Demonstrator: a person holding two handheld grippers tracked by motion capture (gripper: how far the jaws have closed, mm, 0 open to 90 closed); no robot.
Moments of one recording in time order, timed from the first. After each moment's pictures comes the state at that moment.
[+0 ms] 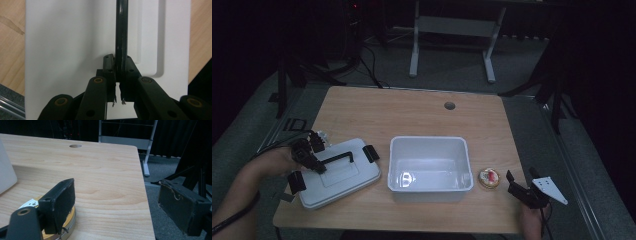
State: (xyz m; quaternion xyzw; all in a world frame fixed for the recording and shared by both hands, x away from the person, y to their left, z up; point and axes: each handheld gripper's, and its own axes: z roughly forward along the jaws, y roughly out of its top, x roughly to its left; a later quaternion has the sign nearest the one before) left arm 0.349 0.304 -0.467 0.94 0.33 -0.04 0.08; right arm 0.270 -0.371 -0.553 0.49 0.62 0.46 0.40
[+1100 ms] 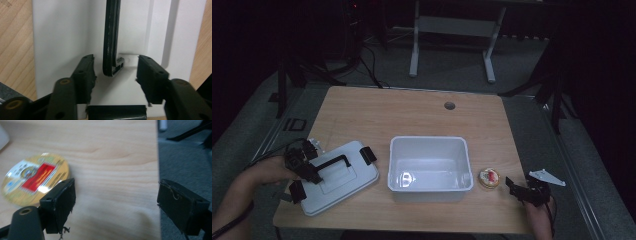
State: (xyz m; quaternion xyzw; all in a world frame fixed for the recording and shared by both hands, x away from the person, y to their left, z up) left arm 0.337 0.327 -0.489 0.93 0.34 -0.04 0.09; right arm 0.287 -0.383 -0.549 0.55 0.71 0.36 0.26
